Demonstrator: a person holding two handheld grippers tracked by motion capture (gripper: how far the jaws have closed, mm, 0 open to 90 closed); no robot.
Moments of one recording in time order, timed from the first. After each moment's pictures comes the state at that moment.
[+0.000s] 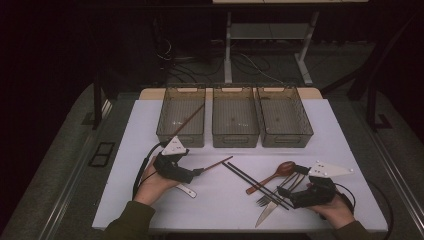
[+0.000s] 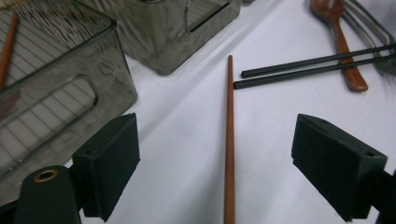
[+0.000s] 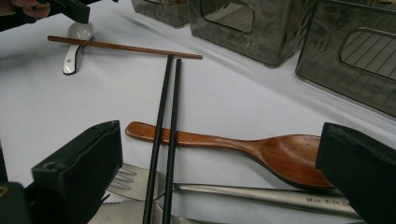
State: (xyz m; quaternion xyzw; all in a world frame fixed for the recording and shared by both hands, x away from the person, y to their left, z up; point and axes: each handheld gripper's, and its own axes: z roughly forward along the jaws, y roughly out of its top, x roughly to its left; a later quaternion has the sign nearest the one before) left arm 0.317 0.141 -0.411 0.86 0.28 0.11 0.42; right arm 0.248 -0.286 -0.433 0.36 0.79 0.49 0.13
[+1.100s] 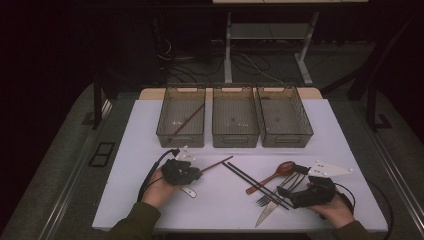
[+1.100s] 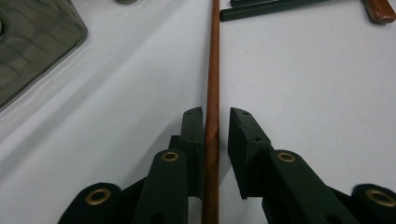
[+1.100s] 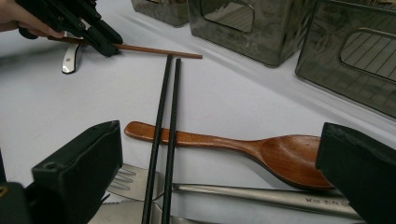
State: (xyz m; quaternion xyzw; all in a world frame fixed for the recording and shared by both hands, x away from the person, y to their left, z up) left arm 0.318 0.127 -0.440 0.90 0.27 0.07 0.33; right arm 0.249 -0.285 -0.433 0.36 0.79 0.49 0.13
